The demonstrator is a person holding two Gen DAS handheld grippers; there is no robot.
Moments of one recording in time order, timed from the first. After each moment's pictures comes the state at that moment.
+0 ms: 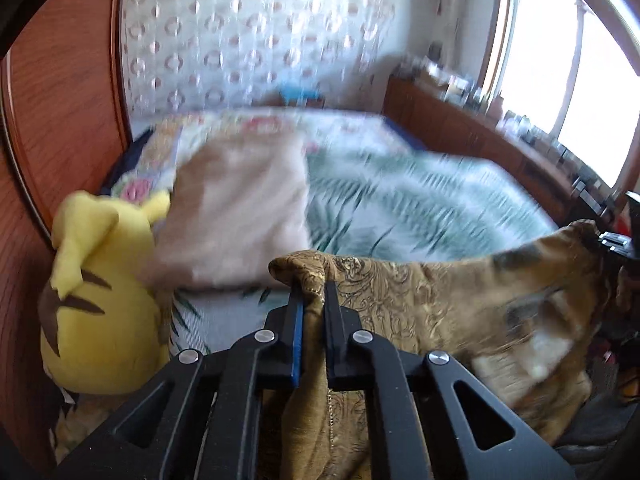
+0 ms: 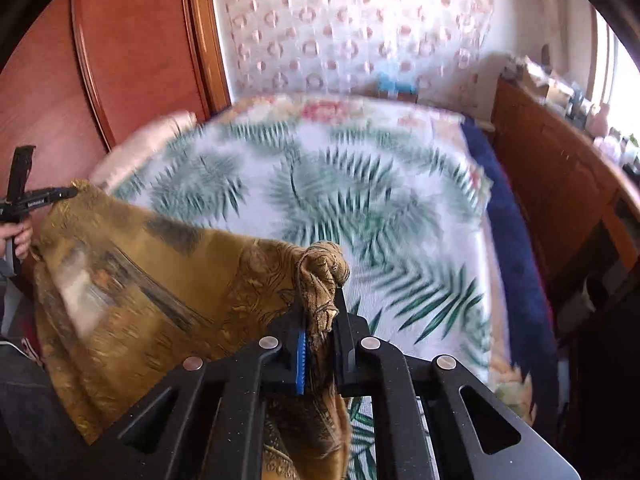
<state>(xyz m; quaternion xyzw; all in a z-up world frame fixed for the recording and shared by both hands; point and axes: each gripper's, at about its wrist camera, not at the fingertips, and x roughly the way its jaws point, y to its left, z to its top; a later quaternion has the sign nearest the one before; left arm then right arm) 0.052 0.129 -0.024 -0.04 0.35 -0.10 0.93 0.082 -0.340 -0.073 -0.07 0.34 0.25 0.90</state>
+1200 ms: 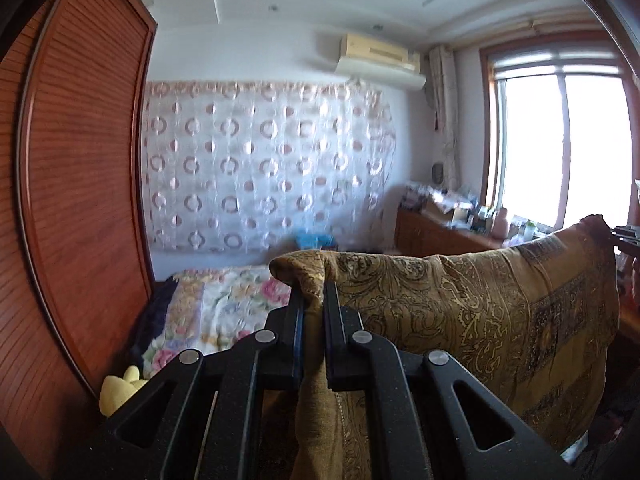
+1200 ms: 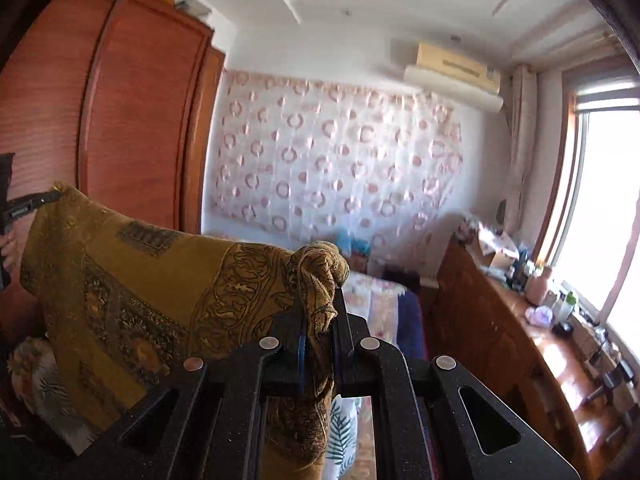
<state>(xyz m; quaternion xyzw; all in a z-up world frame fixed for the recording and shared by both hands) 0.130 0.139 0.153 -0.02 0.15 -0.06 0.99 0.107 -0.310 0.150 -0.14 0.16 0.19 0.96</state>
